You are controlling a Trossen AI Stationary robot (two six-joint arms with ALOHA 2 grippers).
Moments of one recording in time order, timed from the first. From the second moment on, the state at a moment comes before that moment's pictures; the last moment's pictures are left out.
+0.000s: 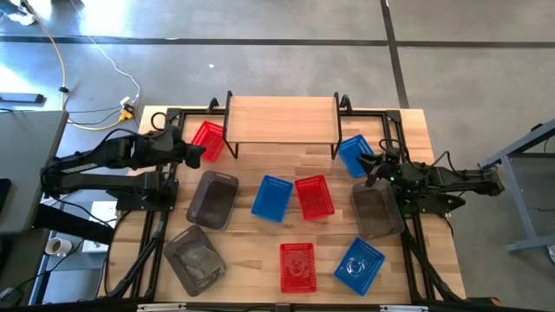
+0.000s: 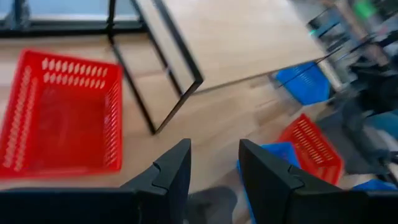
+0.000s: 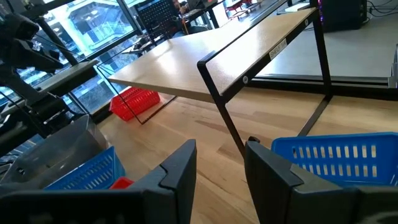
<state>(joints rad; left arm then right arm) 0.30 0.59 0.77 -0.90 -0.34 -0.91 0.07 0.02 0.11 -0.31 0.68 0.58</state>
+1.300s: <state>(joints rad) 0.33 1.20 0.82 -1.24 0.01 -0.99 0.07 0.02 0.11 -0.32 0.68 0.58</state>
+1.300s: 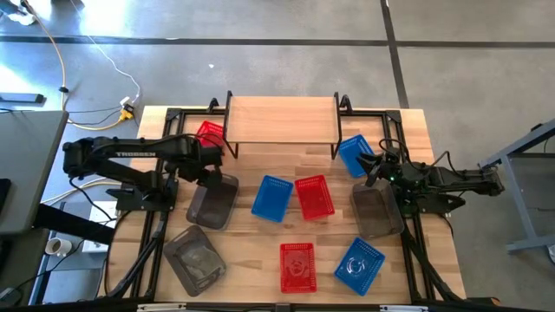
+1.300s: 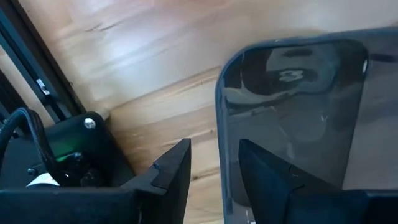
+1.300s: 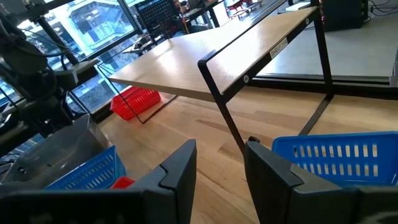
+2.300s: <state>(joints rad) 0.19 1.37 0.77 -1.20 0.03 -1.06 0.07 0.02 0.11 -0.32 0.68 0.55</state>
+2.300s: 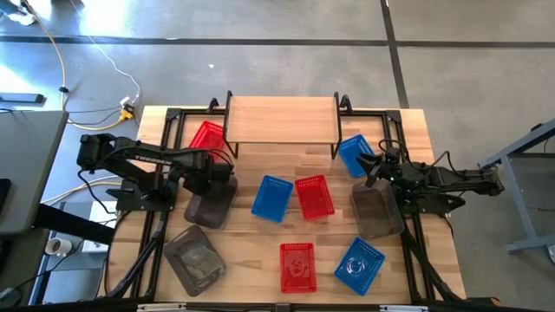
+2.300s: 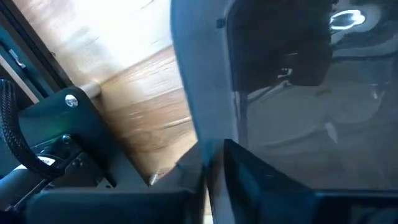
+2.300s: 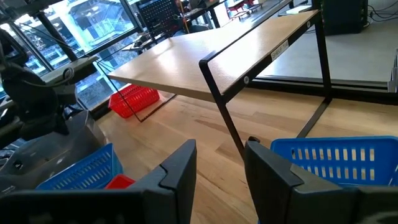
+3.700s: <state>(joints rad) 0.21 0.85 0.77 -0.59 -0.14 -1.08 0.07 0.02 0.11 -0.32 0.68 0.55</state>
